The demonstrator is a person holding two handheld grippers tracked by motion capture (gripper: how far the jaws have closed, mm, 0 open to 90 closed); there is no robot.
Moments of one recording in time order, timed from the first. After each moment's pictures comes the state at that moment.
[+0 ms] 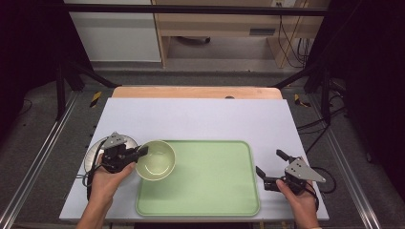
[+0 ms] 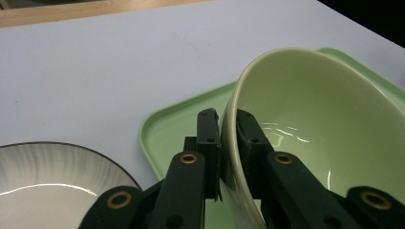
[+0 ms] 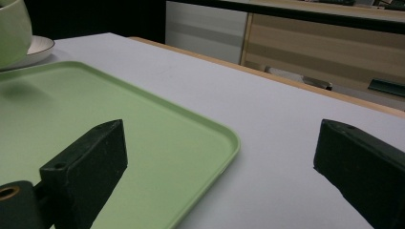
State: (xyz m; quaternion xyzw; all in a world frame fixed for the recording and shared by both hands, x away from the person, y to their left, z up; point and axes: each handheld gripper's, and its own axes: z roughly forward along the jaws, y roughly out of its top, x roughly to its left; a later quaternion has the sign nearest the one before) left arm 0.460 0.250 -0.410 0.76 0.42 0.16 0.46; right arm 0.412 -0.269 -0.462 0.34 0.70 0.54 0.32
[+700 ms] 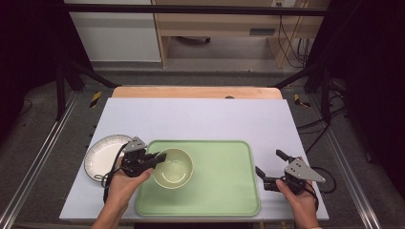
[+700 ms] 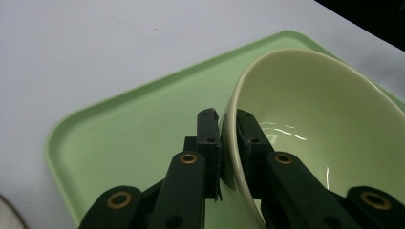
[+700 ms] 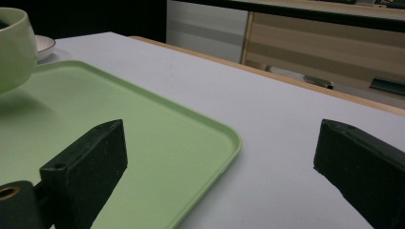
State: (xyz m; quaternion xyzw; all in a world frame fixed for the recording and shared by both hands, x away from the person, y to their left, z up) left arm 0.456 0.202 -0.422 0.78 0.40 0.11 0.46; right arm 0.412 -0.268 -0.463 0.34 0.70 0.54 0.32
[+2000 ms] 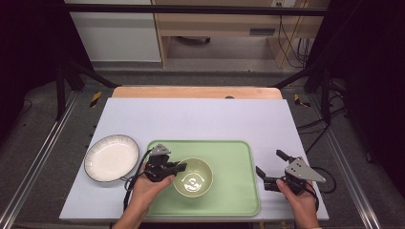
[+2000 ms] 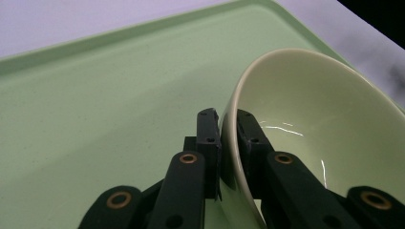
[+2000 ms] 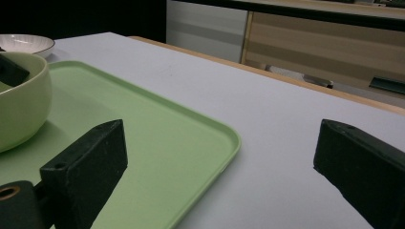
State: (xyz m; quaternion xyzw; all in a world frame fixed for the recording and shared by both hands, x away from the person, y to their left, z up) left arm 0.456 0.146 -0.449 0.80 0.40 0.05 0.44; right arm 0.412 -0.269 -0.463 0.35 0.70 0.54 0.32
